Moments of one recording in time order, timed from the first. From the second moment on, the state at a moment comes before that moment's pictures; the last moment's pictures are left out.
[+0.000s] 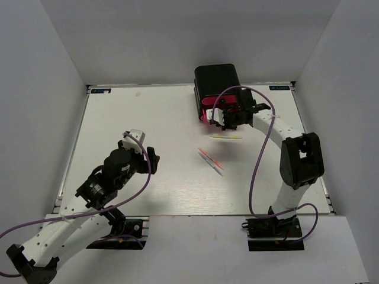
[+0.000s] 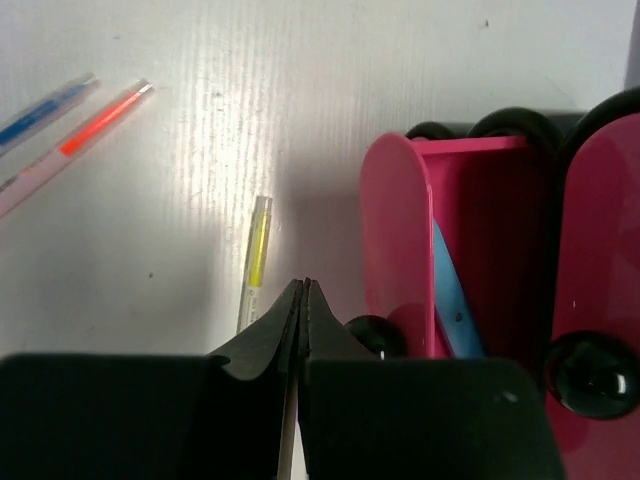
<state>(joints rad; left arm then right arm) -0.70 0.61 0.66 -0.44 -0.27 -0.25 0.34 1.79 1.37 -0.56 -0.63 -1.34</state>
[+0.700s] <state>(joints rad) -0.70 0.61 0.66 -0.44 -0.27 -0.25 0.40 1.80 1.21 0.06 -0.35 -0.99</state>
